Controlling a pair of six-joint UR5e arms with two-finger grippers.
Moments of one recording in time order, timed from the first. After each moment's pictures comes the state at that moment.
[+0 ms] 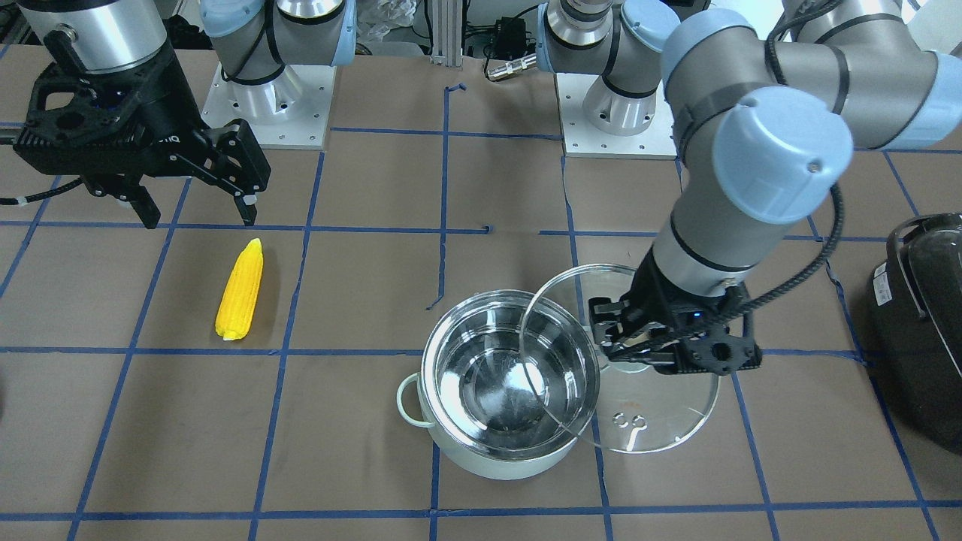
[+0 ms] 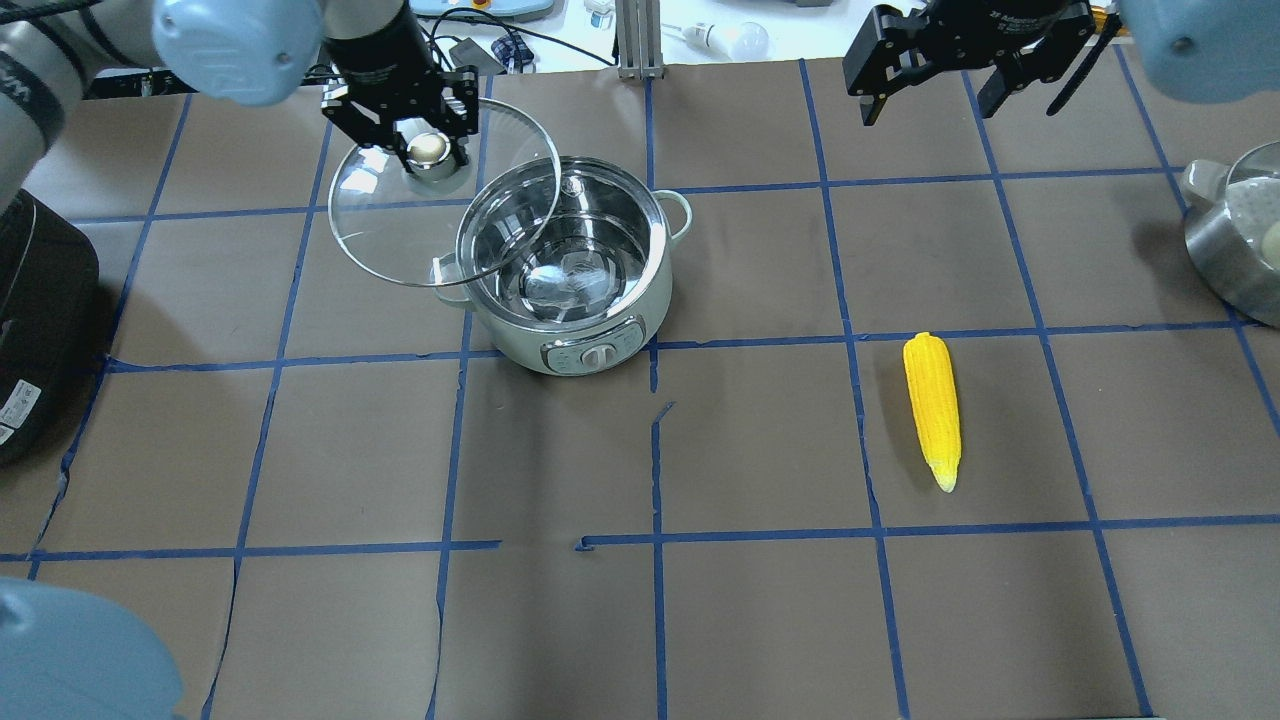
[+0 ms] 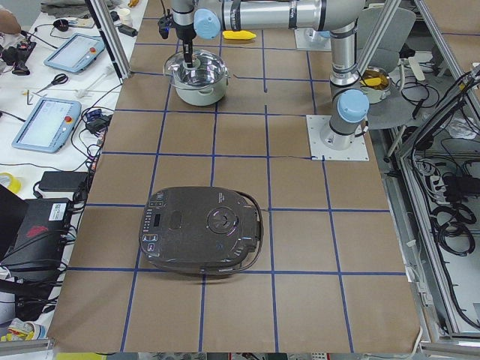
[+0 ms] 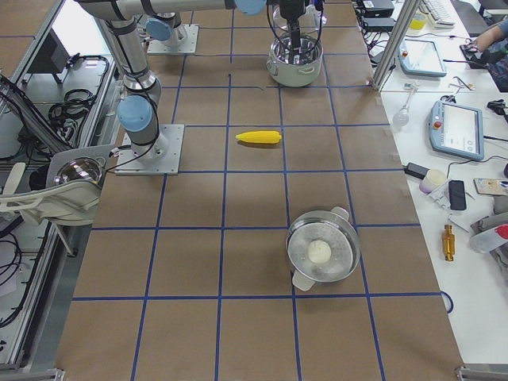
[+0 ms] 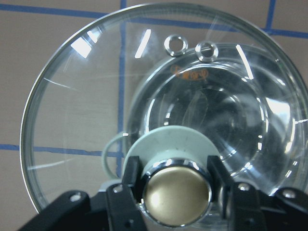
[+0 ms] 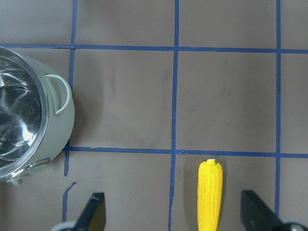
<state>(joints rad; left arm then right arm) -1.56 -1.92 -1.34 -1.44 1.55 -0.07 1.59 -1.51 1.44 -1.70 -1.54 -0.02</state>
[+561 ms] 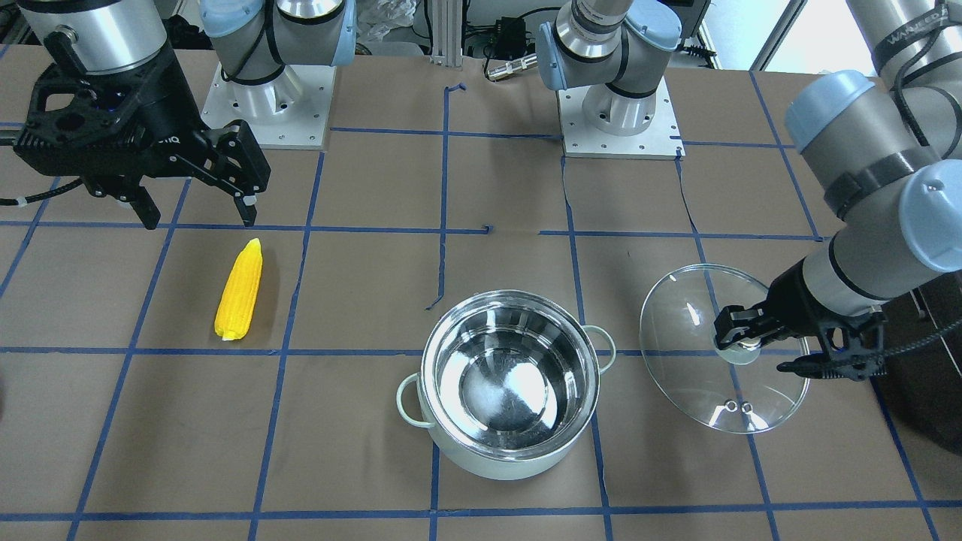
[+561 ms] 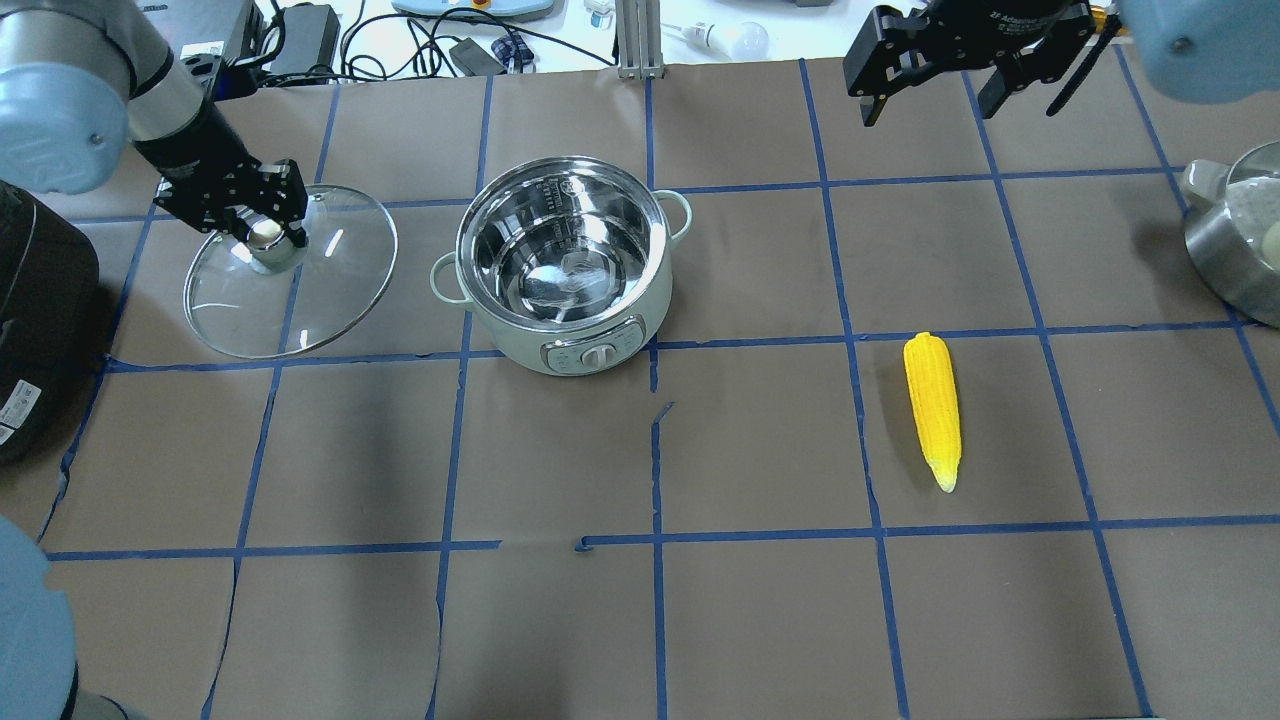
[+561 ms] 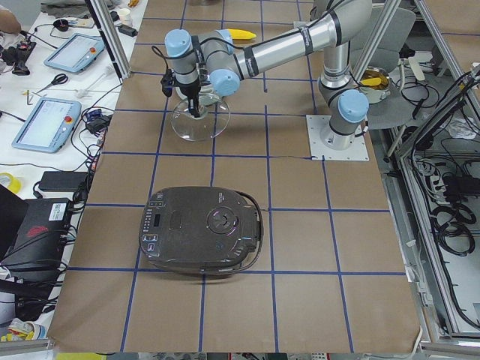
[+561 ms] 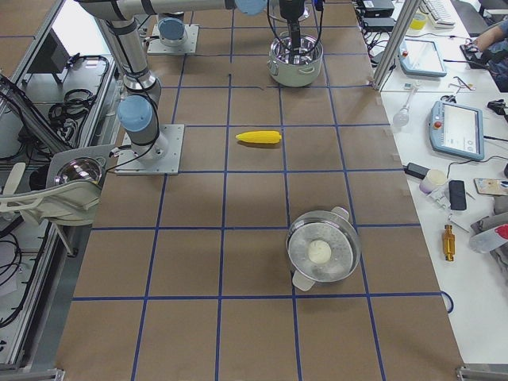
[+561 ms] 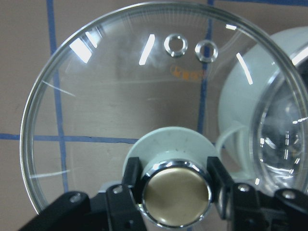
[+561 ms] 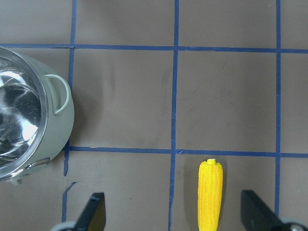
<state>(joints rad) -1.26 -1.90 -1.58 -1.30 1.53 0.24 1.59 -1.51 1.44 -1.70 -1.54 -0.02</state>
